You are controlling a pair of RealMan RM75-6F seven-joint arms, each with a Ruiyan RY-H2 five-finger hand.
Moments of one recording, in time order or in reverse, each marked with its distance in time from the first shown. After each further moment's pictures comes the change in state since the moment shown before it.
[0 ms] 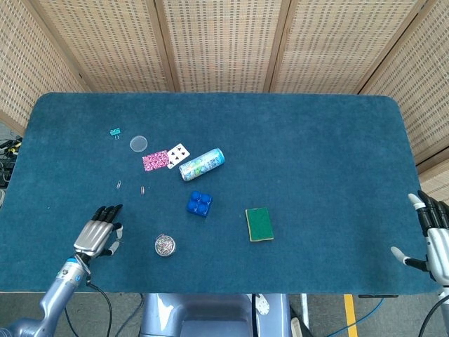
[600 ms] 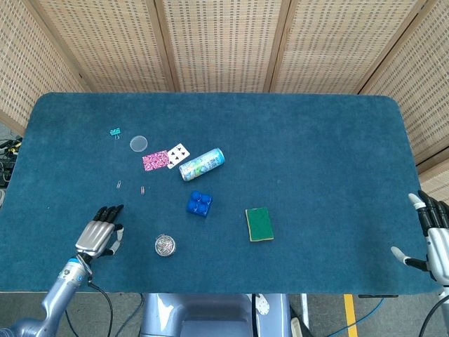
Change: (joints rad) left arm -0.001 -0.008 -0.009 -0.001 0.004 0.010 0.006; right arm 0.002 0.002 0.000 0.000 0.001 -0.003 0.004
